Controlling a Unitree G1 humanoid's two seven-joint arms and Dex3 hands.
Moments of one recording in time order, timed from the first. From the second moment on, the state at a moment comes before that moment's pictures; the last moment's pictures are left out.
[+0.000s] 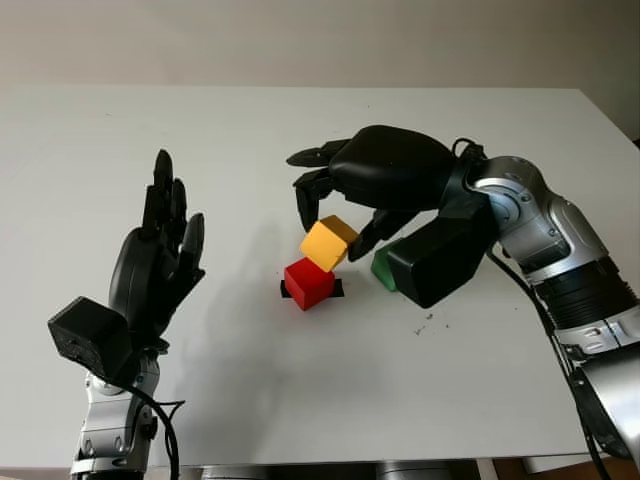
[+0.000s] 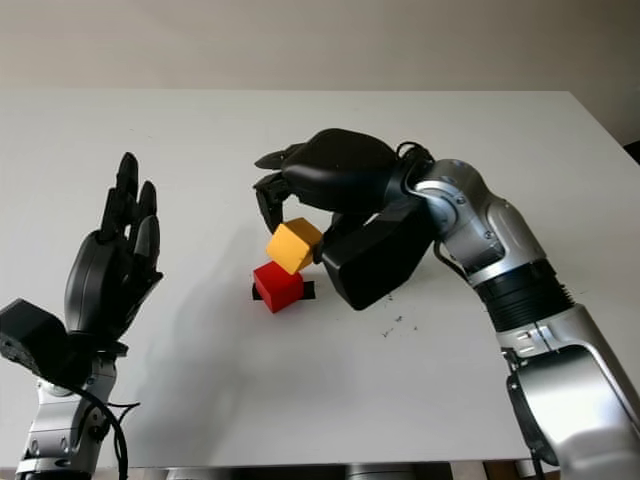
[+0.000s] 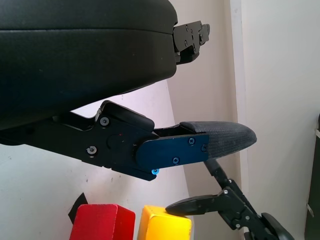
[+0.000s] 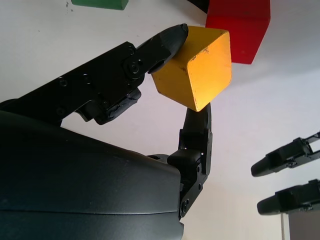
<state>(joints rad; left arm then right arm) -0.08 0.18 0.15 0.04 -0.14 -0.23 -0.19 -0.86 -0.55 0.38 0.30 -0.62 -0.51 0.52</state>
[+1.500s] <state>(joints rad) -0.08 0.16 0.12 0.04 -0.08 -0.24 -0.15 -0.90 -0.49 0.41 0.38 -0.59 -0.61 0.55</state>
